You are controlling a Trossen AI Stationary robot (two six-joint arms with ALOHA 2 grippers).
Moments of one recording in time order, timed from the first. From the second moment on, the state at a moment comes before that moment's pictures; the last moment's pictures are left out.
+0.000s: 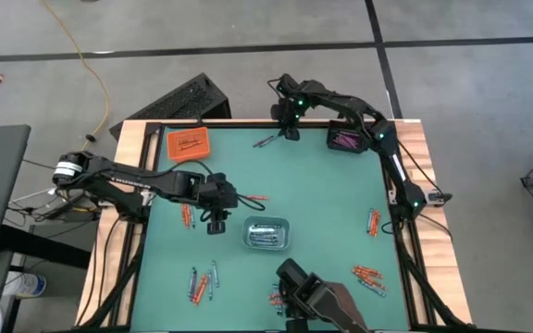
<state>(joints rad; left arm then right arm) -0.05 1.39 0.91 -0.54 -0.11 -0.08 -0.78 2.40 2.05 -0.88 -0.41 -0.82</state>
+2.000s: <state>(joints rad) -0.05 1.39 0.91 -0.45 -0.11 -0.06 -0.70 2.45 2.08 -1.04 -0.26 -0.91</state>
